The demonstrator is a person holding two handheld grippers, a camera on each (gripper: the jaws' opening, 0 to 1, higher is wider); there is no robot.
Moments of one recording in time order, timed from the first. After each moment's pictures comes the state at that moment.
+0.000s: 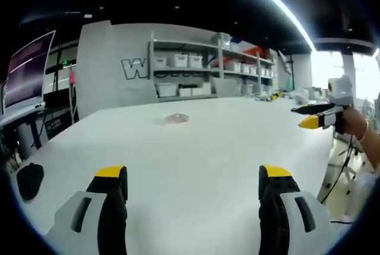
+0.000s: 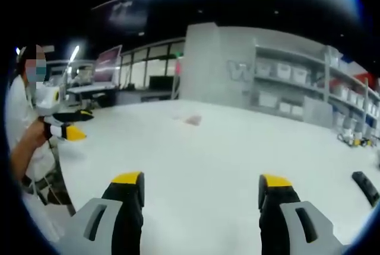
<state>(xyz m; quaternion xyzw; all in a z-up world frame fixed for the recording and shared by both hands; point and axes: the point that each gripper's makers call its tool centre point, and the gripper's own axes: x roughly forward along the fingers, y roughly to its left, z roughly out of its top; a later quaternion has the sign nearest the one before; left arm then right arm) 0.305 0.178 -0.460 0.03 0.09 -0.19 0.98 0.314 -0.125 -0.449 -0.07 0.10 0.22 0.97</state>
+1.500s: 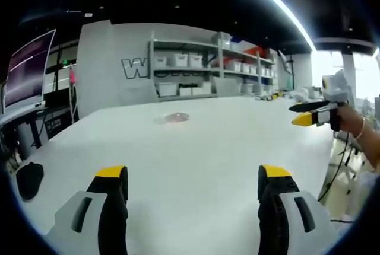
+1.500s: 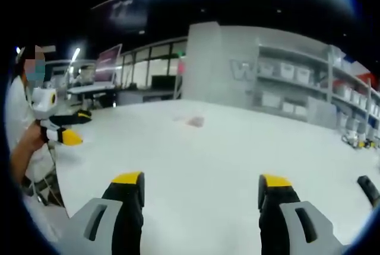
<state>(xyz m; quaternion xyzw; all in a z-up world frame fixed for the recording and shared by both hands) 0.306 0.181 -0.463 0.03 0.09 -0.19 0.98 0.332 -0.112 -0.449 -0.08 0.10 0.23 0.96</state>
